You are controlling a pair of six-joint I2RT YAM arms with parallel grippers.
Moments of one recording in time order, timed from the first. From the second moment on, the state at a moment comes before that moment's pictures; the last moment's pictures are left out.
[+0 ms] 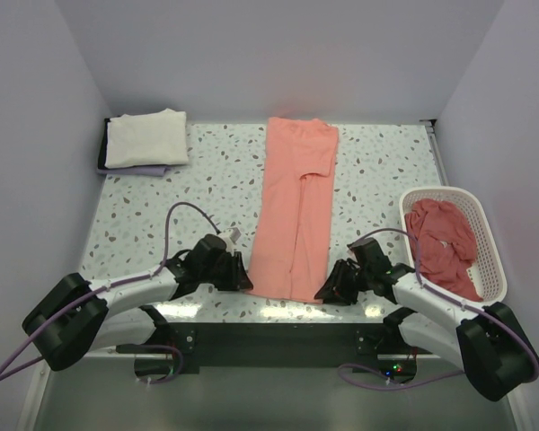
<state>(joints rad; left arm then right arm) -0.75 1.18 0.34 -0.01 0.23 -0.76 0.49 1.03 0.26 -0.29 -0.46 1.00</state>
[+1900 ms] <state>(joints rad) -0.63 1.68 0.97 0.05 0.09 -0.88 0.34 1.62 1.01 -0.37 -0.09 0.78</state>
